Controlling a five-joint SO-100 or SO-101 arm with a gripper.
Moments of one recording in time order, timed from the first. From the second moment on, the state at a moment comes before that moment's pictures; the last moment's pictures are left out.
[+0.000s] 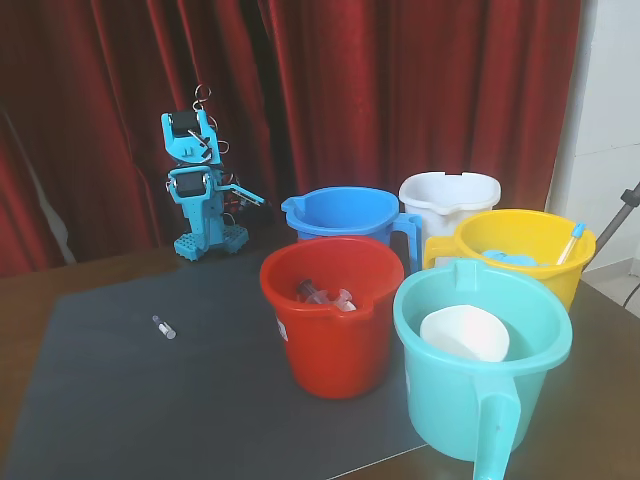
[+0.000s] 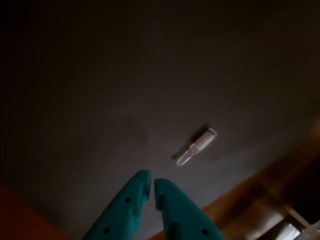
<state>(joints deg) 1.7 179.6 166.0 80.0 2.7</state>
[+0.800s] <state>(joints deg) 5.4 178.7 166.7 48.5 2.5</state>
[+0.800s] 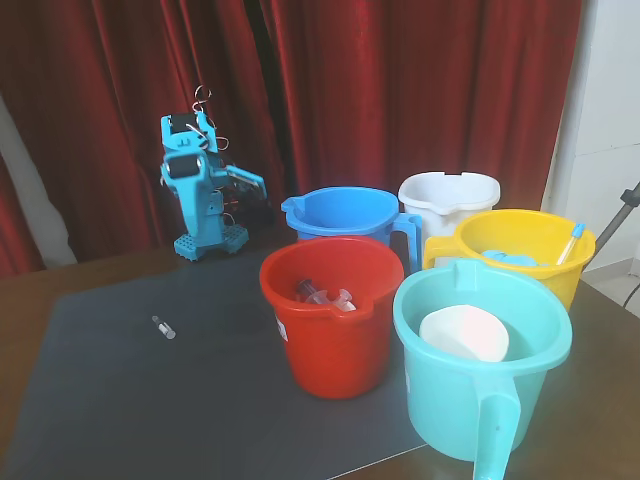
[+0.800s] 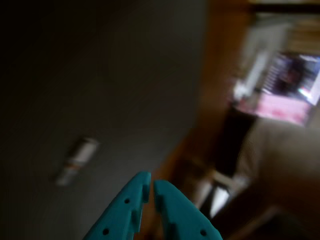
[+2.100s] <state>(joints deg) 24.4 103.0 110.9 74.3 29.2</state>
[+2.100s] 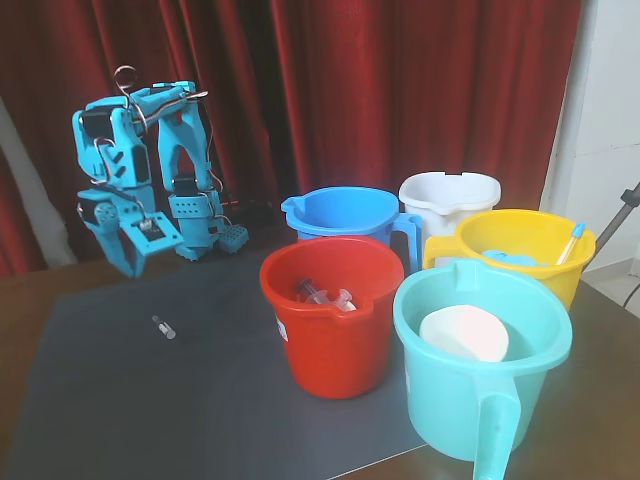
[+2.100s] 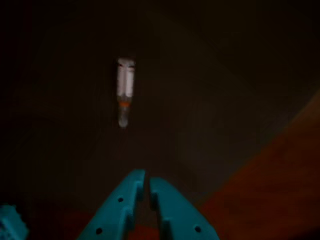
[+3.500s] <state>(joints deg) 22.9 101.7 121.5 58.1 24.1</state>
